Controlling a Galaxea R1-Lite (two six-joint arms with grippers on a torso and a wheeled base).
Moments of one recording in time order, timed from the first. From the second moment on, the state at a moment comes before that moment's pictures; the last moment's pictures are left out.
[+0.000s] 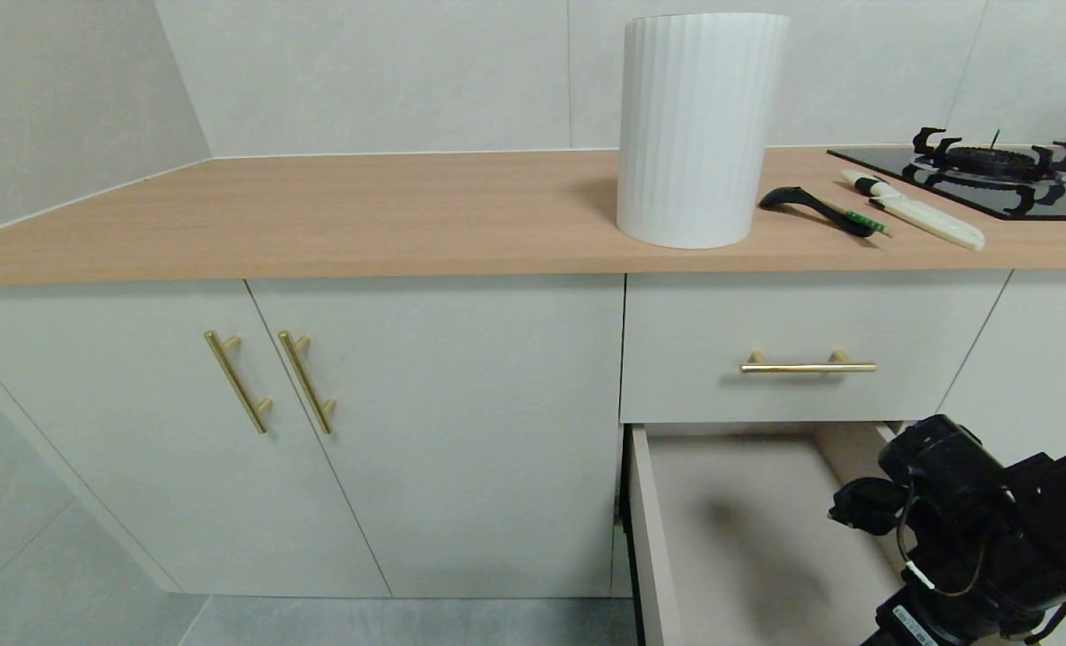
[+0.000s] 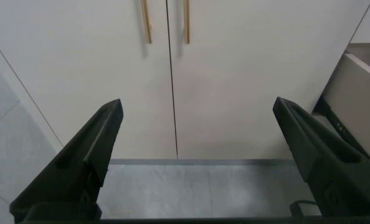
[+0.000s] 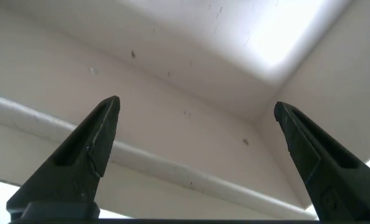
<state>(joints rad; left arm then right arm) -0.01 0.00 0.00 0.00 0.01 0.00 0.33 1.74 -0.69 0.27 -0.05 -0.17</state>
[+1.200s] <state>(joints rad) -0.01 0.00 0.00 0.00 0.01 0.00 0.29 1.45 -0.71 -0.15 -0.05 0.01</state>
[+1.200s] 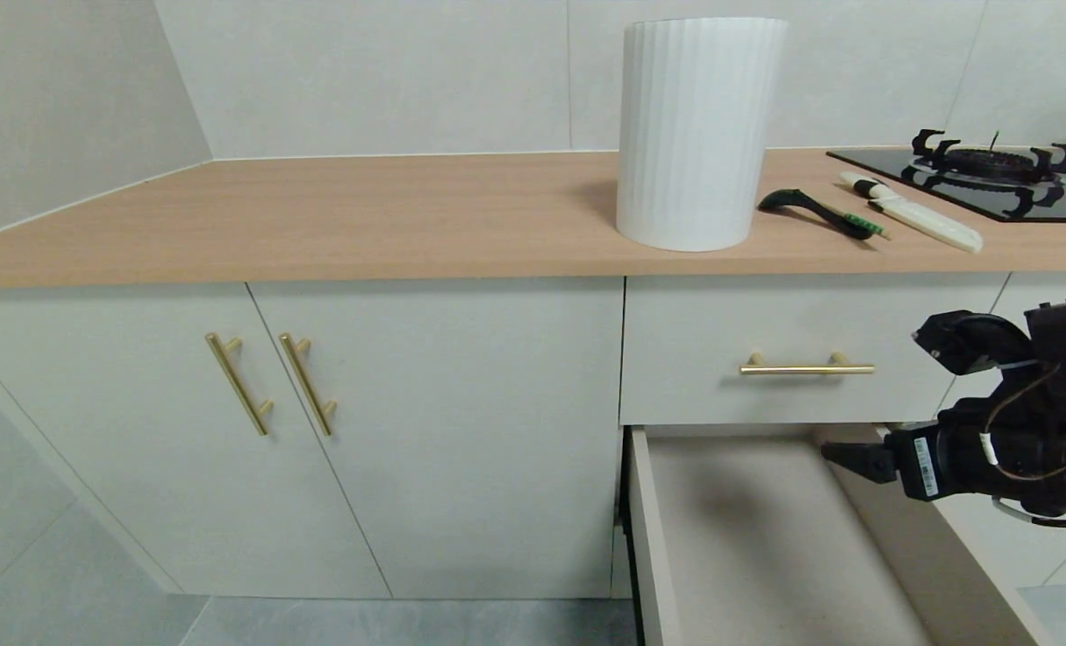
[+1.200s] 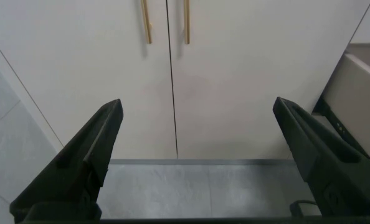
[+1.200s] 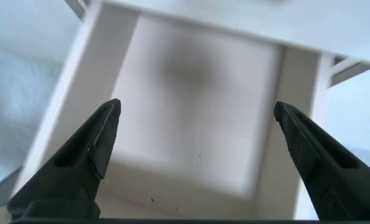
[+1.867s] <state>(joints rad) -0.01 0.00 0.00 0.00 0.01 0.00 0.29 1.42 -0.71 -0.18 -0.05 0.01</state>
